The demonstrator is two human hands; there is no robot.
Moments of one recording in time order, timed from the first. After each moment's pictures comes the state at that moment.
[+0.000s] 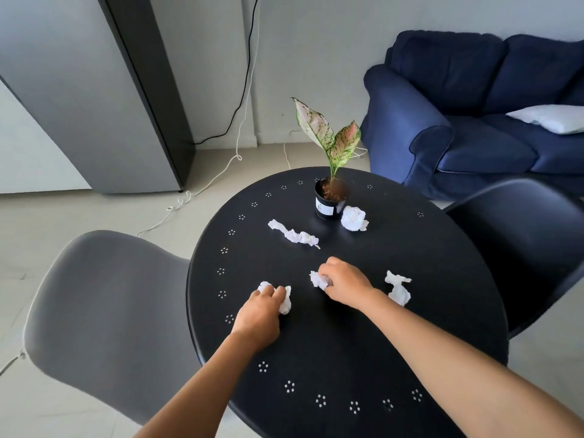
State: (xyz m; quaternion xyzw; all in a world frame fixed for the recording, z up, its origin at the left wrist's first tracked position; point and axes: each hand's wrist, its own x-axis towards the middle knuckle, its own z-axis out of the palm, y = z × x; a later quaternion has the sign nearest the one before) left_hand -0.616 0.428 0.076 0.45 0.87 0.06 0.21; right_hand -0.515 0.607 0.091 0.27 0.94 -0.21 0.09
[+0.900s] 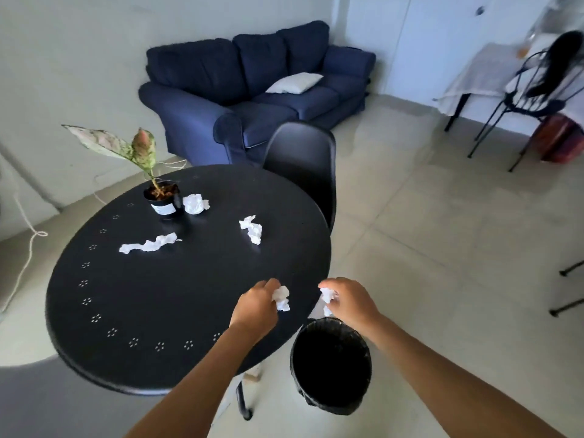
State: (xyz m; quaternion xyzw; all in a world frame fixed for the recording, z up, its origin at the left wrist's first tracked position) left_hand -0.462 0.406 0.108 0.71 0.66 0.12 0.22; right_hand -0.258 0.417 0.101 0.66 0.70 -0.25 -0.13
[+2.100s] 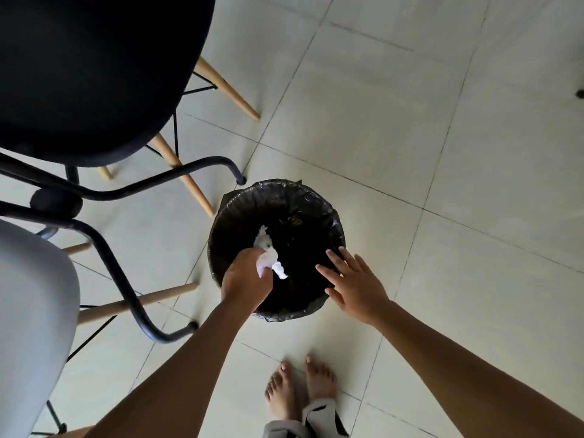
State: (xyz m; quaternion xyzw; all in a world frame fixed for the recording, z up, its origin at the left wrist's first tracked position) left_hand -0.312 0.407 -0.321 0.66 0.66 -0.01 0.37; right_hand -0.101 0.324 -0.366 0.64 0.72 -0.25 0.09
